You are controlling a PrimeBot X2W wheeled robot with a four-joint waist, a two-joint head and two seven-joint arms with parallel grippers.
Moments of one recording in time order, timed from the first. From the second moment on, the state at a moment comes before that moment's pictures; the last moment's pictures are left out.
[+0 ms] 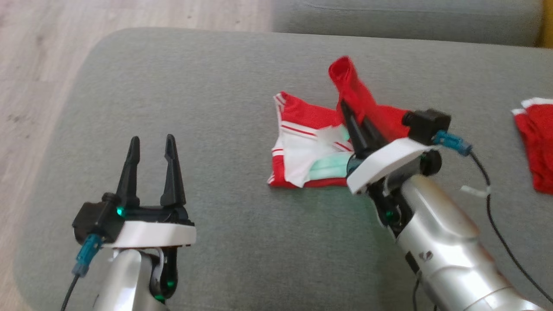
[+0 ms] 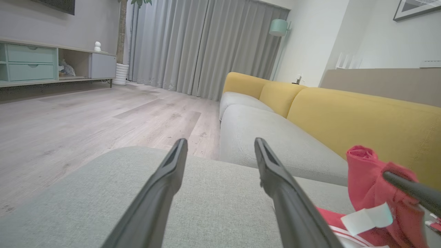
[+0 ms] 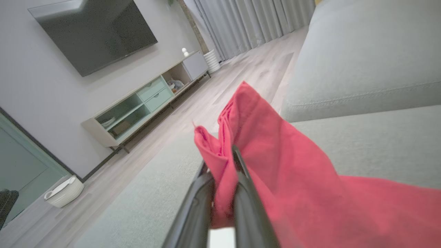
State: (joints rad) left arm -0.20 0.05 -0.13 0.22 -0.32 -0.06 -0.26; right arm -0.59 -0.06 0.48 0.68 0.65 0.13 -0.16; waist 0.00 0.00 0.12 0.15
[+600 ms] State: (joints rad) left arm -0.20 0.05 -0.23 0.23 -0.37 -0.03 -0.26; right arm -0.67 -0.07 0.72 0.95 0.79 0.13 -0.24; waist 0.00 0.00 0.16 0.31
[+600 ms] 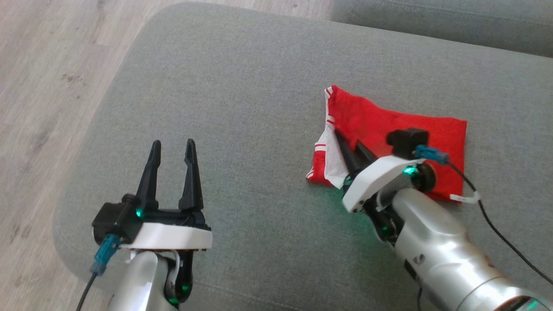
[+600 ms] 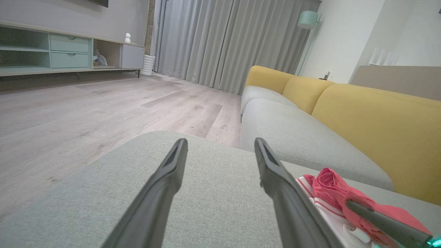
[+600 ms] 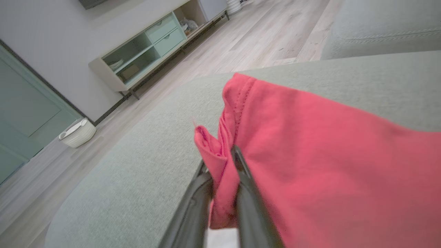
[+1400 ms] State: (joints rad) left arm -0.19 0.05 -0.12 0.19 -0.31 -0.04 -0.26; right arm -0.43 -0.07 0.10 0.50 0.14 0.13 -0.25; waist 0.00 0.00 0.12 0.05
